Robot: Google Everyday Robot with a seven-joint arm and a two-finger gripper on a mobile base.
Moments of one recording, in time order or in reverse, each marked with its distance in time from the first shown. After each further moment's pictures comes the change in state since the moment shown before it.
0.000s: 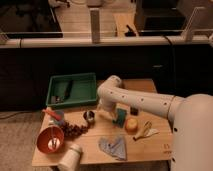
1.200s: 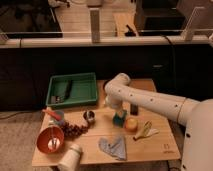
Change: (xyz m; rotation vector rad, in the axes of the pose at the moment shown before) arm 0.026 0.029 -0.020 0.053 0.033 -0.102
